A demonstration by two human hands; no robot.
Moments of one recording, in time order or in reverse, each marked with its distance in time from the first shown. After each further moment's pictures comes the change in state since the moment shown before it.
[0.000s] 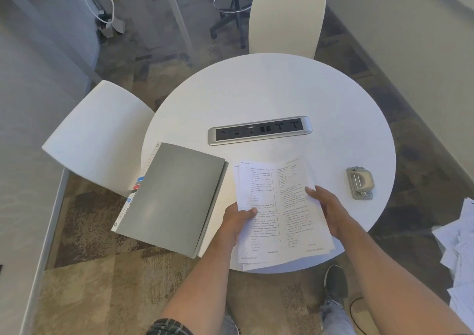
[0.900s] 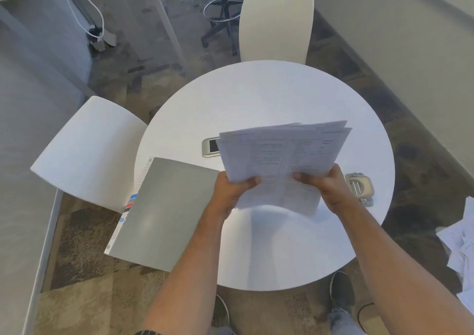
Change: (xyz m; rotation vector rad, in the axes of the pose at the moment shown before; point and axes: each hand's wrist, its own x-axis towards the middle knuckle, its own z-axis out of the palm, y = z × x) left_hand 0.003 0.113 0.022 0.084 -0.103 0.479; right_hand 0.006 -0.080 0.036 -0.074 0.014 -0.571
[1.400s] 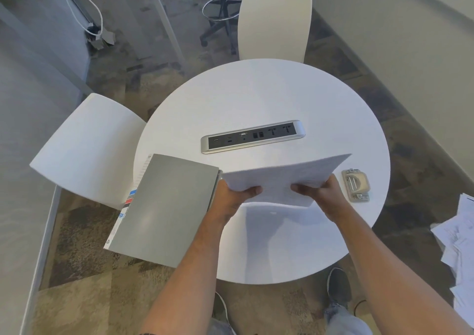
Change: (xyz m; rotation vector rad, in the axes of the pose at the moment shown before) left_hand -0.016 -0.024 -0.003 0.066 0.000 0.022; right_hand -0.022 0.028 -0.011 -0.104 -0.004 0.047
